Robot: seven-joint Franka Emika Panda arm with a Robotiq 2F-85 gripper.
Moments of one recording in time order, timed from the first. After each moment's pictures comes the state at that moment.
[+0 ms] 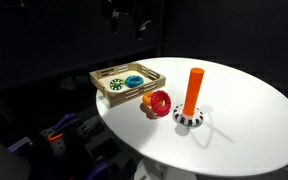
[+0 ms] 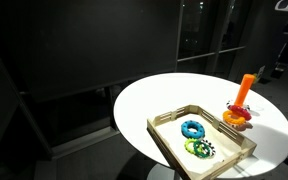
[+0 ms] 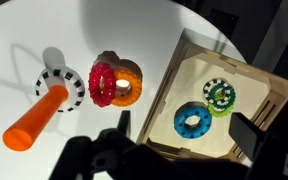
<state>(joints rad) 0.08 -0.45 -0.07 -2.57 0.05 2.16 -0.23</state>
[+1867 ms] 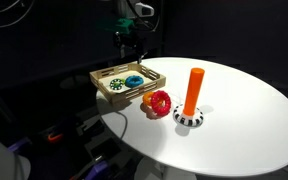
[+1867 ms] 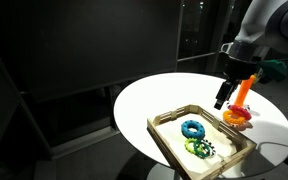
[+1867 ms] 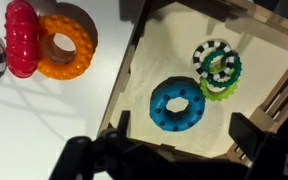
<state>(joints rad) 0.14 0.01 0.08 -2.47 0.13 2.56 -0.13</state>
